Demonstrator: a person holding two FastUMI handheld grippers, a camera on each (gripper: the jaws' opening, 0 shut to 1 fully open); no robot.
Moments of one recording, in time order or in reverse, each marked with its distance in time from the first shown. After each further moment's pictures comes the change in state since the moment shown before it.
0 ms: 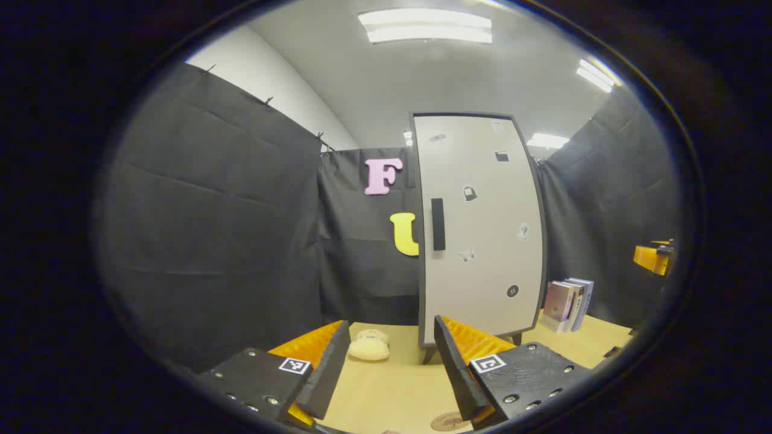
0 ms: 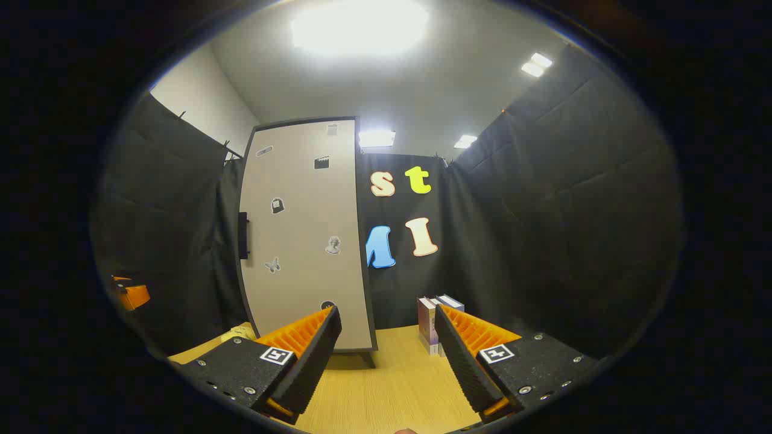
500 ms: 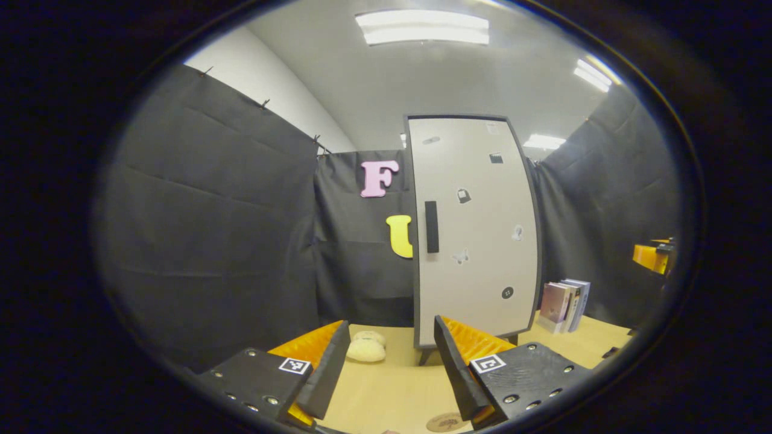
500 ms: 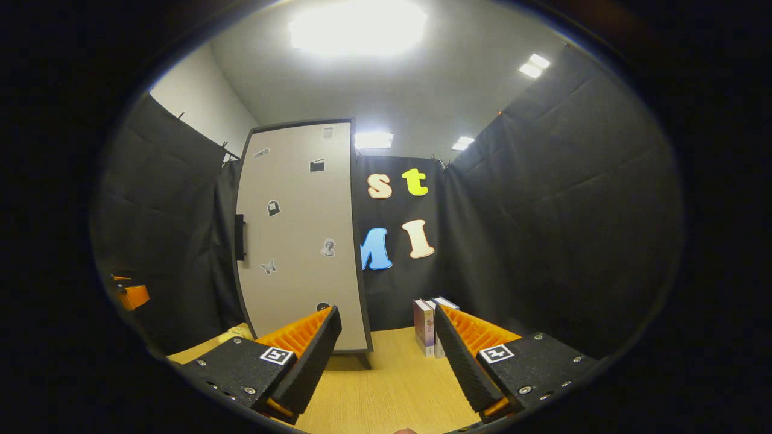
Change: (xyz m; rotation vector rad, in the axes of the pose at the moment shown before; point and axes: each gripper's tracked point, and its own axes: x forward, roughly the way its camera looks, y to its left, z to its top) left arm -0.005 -0.011 0.001 0.005 -0.009 -0.007; right arm -0.002 -0.011 0.002 0.002 -0.006 -0.007
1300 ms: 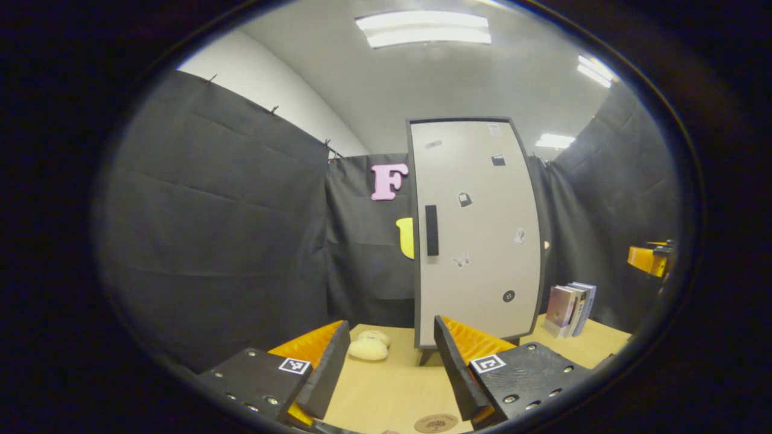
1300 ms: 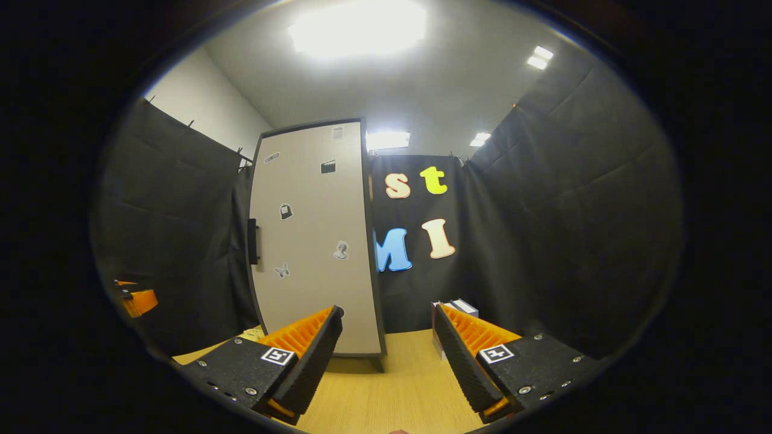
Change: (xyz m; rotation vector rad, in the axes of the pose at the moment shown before) left arm -0.025 -0.025 0.013 0.005 -0.013 0.088; right arm 0.029 0.009 0.007 0.032 -0.002 0.138
